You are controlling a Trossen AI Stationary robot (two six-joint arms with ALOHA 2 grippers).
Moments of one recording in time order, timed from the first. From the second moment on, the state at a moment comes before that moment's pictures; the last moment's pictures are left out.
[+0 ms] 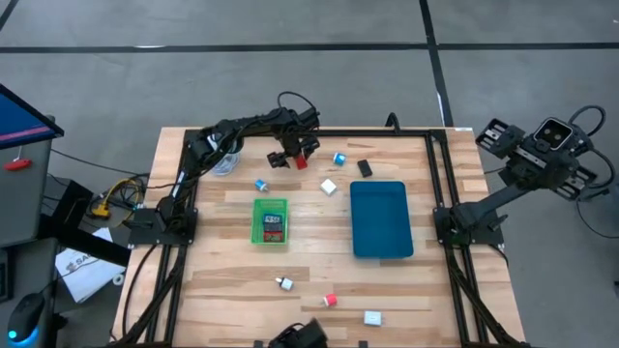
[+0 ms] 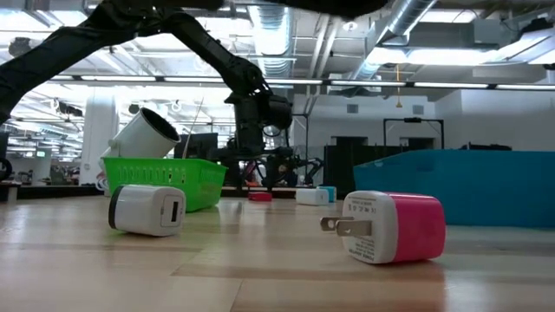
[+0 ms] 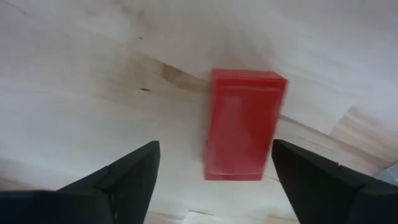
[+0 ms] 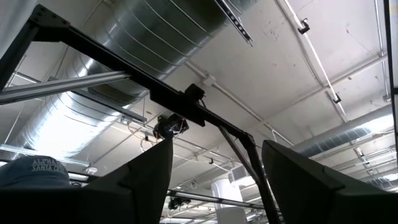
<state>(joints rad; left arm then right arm) 0.58 2.28 1.82 -0.97 0.10 -1.41 0.41 0.56 0.93 0.63 -0.07 0.37</state>
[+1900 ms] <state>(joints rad) 0.58 2.29 1.80 -0.86 0.15 -1.44 0.41 0.56 0.93 0.63 -0.16 0.38</state>
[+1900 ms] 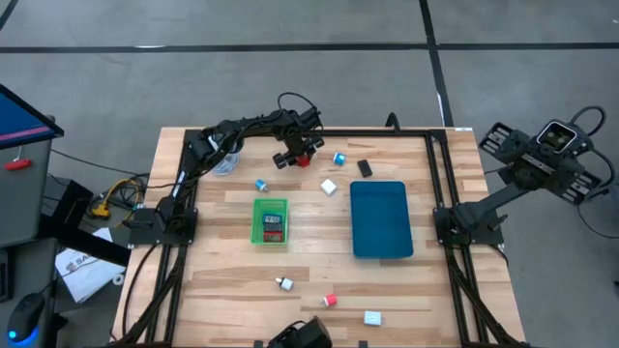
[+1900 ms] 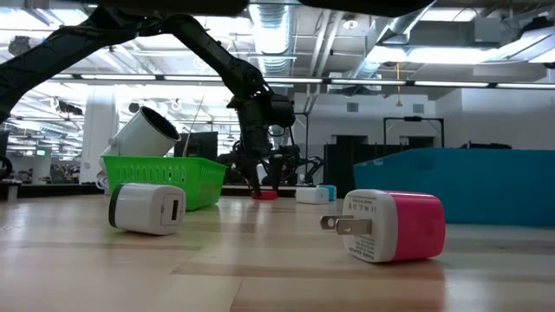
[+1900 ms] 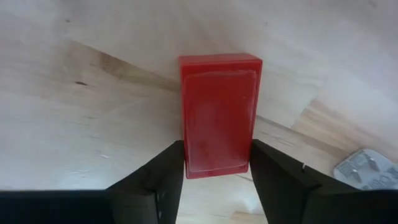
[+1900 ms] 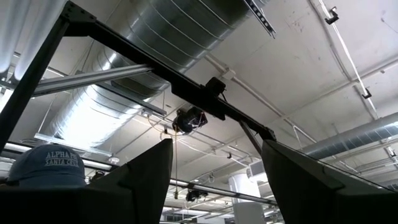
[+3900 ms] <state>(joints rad) 0.19 1.71 1.58 -1.47 0.01 -0.81 0.40 0.63 0.93 0.68 -0.09 0.33</state>
